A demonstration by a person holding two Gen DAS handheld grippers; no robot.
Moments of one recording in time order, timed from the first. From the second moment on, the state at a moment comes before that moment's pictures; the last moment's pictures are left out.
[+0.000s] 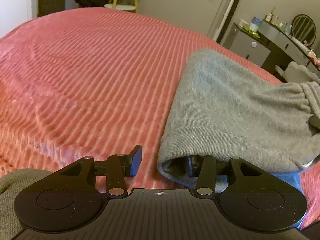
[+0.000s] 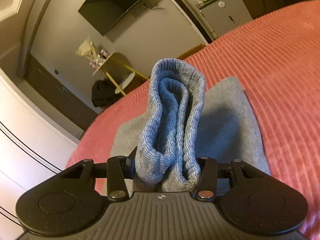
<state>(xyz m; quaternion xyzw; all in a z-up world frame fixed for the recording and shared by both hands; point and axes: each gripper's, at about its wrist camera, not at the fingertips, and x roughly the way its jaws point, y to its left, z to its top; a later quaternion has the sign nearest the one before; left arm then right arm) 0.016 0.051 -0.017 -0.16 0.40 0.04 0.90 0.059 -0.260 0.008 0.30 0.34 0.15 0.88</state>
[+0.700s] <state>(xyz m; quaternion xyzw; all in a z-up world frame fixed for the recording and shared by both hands) 0.039 0.061 0.026 -0.17 0.35 -0.04 0.92 0.038 -0.245 -0.002 0.19 0.30 0.15 0.92</state>
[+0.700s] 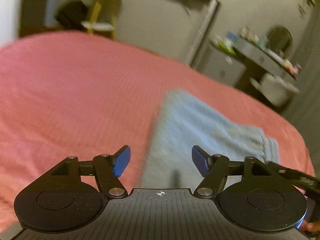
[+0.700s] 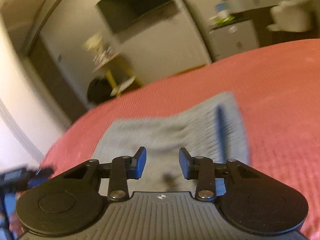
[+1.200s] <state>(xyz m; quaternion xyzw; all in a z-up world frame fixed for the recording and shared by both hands) 0.064 0.074 -0.031 -0.24 0.41 0.00 0.88 0.052 -0.246 -0.014 0.19 0.36 0.14 0.90</state>
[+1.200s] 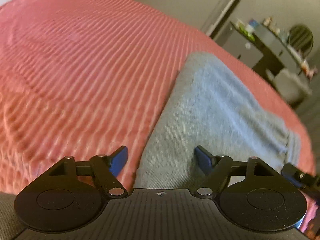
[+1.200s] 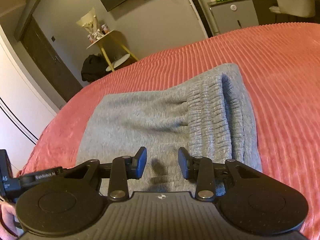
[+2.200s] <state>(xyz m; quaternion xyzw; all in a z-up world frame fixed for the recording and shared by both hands) 0.059 0.075 -0.037 -0.25 0.41 -0.04 0.88 0.031 -0.329 -0.047 0.45 0.40 0.03 0.80</state>
